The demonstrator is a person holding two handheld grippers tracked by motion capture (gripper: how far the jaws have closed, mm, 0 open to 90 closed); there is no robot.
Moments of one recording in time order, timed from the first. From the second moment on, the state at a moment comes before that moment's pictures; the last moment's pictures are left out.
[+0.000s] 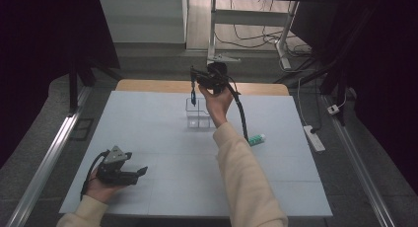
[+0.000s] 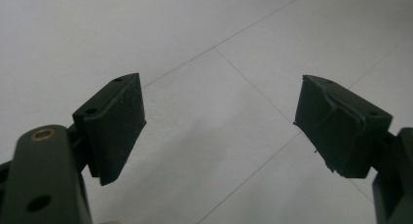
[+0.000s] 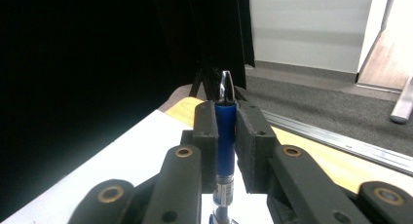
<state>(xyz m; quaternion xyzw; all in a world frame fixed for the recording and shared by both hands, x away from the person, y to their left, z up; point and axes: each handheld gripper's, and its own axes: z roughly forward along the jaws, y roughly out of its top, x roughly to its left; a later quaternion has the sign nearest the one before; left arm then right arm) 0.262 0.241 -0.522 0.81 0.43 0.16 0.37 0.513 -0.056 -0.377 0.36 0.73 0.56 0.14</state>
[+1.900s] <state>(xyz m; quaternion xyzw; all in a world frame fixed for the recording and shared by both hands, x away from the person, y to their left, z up) 0.265 0.238 -0.524 0.81 0.43 0.17 0.36 0.436 -0.163 -0.411 0.33 0.81 0.48 0.13</state>
